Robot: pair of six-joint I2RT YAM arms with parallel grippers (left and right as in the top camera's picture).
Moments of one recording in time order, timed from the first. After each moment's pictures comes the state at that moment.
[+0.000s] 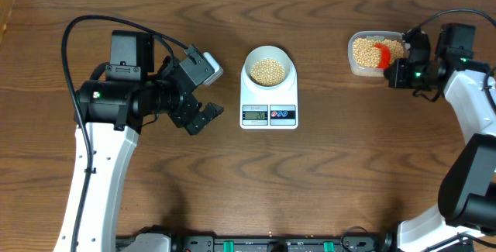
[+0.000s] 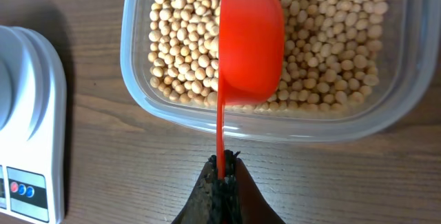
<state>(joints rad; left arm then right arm) -0.09 1.33 1.38 -1.12 0.50 0.72 -0.24 1.78 1.25 -0.59 -0.44 -0.12</state>
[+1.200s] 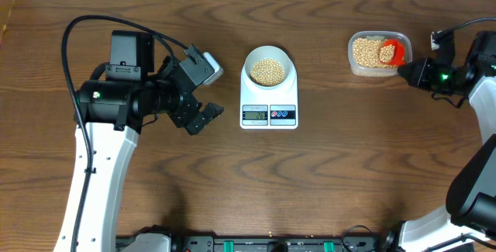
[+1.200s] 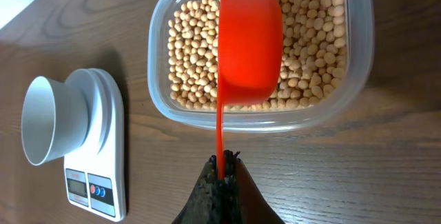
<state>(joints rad) -0.09 1.33 1.38 -1.12 0.50 0.72 -0.38 1.78 1.25 -0.59 -0.69 -0.04</state>
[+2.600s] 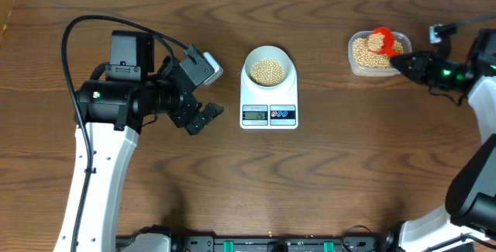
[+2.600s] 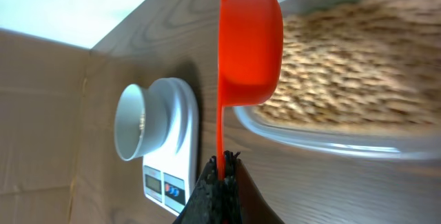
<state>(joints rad) -0.09 1.33 1.38 -1.12 0.50 0.72 -0.37 1.78 1.25 -0.53 -0.93 0.07</state>
